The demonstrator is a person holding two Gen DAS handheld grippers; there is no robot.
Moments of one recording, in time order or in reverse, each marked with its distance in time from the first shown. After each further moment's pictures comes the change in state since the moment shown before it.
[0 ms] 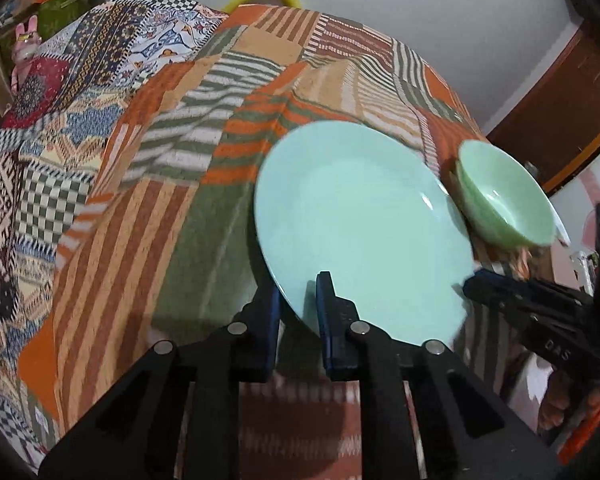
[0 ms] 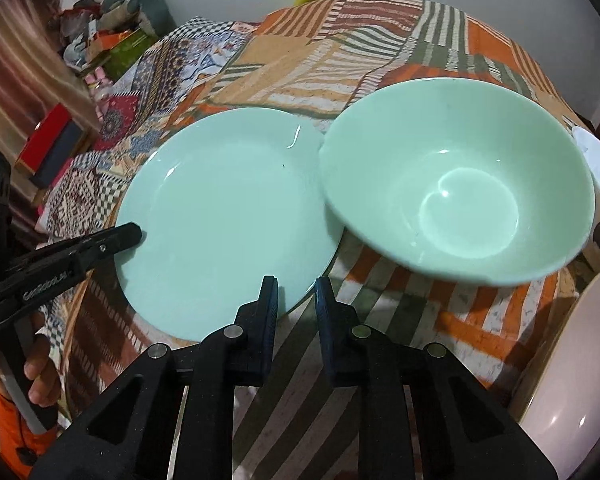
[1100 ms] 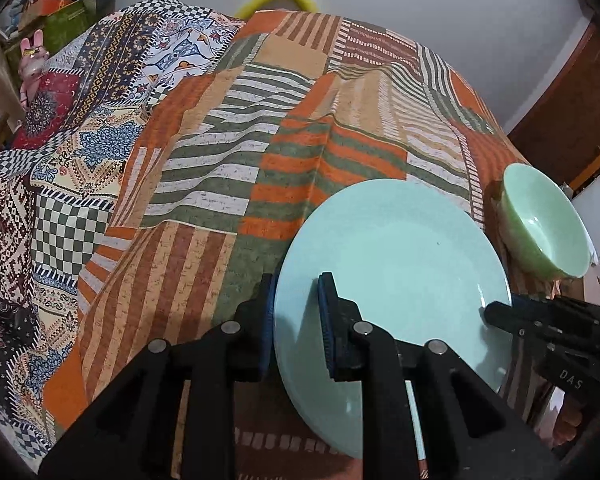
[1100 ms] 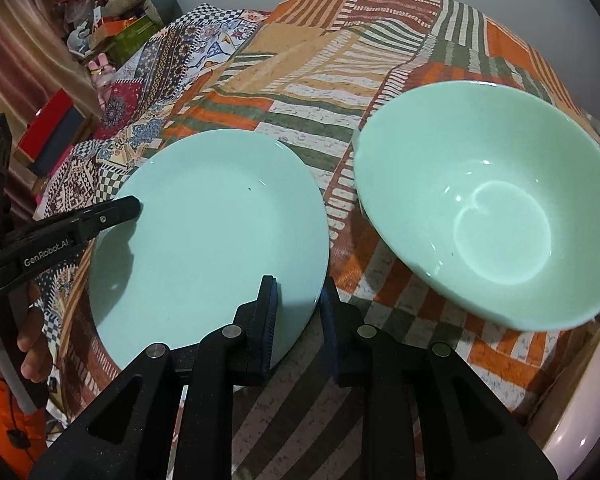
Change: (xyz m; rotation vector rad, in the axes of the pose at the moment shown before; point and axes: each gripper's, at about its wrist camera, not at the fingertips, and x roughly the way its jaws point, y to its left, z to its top) left arm 0.016 0.015 0.035 0.023 -0.011 0.097; right arm 0.020 0.009 0.015 -0.023 0.028 -0.009
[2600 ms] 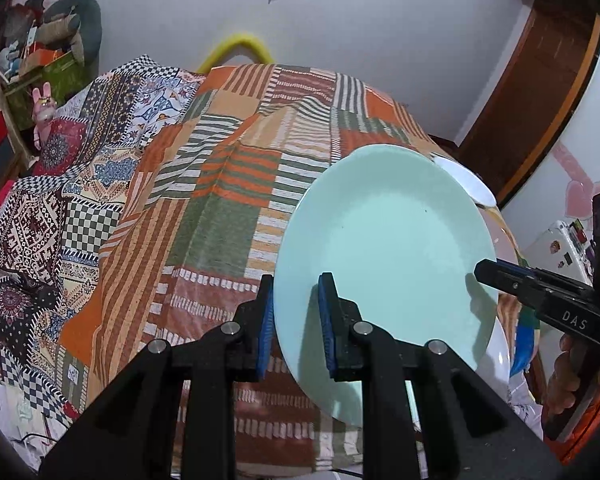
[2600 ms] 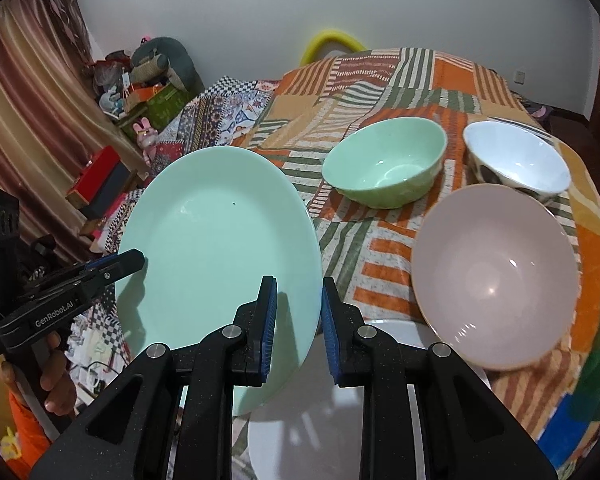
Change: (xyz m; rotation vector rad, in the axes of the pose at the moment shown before) left arm -0.169 -0.097 -0.101 0.104 -0.146 -0.058; right arm -0.144 -0.021 -0.091 0.107 -0.234 0.104
